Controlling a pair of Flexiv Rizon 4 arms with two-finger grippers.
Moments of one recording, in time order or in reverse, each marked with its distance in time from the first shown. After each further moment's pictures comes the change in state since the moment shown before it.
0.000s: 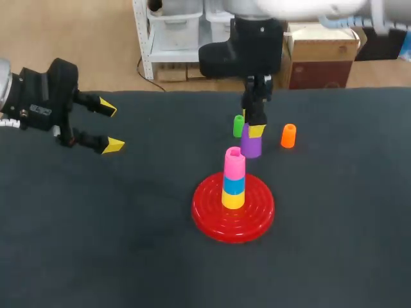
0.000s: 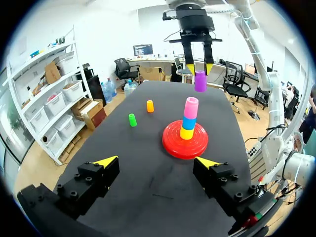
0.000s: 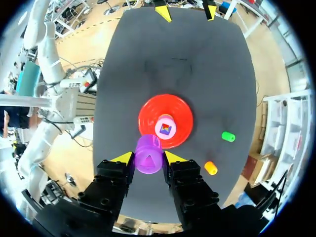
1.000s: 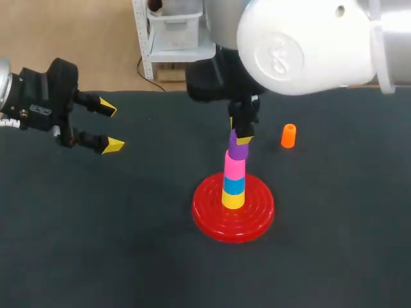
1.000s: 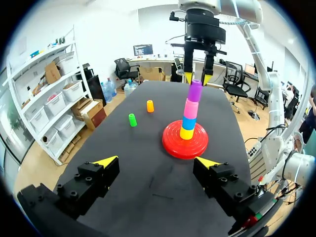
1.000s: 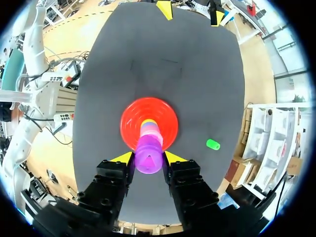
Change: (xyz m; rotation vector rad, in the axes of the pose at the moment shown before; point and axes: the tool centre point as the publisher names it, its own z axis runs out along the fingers) left arm 0.000 0.000 0.000 0.000 0.000 0.000; right arm -0.019 -0.017 0.019 0.160 0.024 -0.057
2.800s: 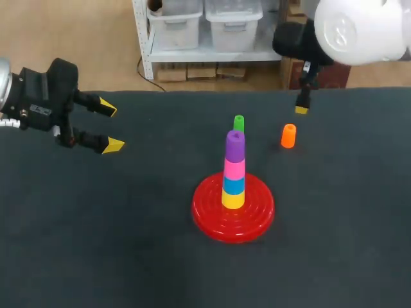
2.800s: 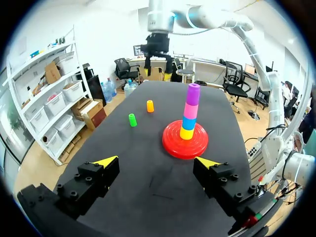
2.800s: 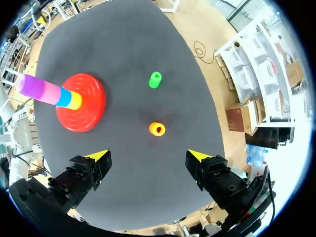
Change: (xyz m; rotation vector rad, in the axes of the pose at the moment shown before) left arm 0.000 0.000 0.000 0.000 0.000 0.000; right arm 0.171 -0.124 0.057 0.082 -0.049 0.529
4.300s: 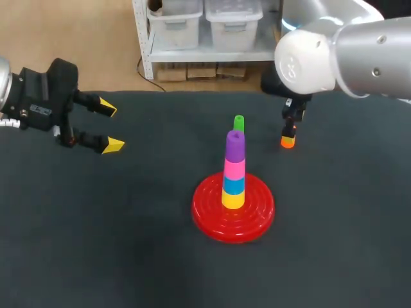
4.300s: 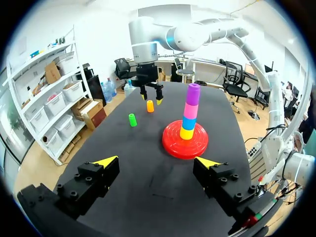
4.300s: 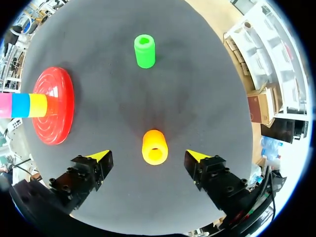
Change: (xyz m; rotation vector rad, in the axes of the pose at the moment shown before) left arm 0.000 0.000 0.000 0.000 0.000 0.000; right arm -0.007 -0.011 0.114 -0.109 0.095 0.065
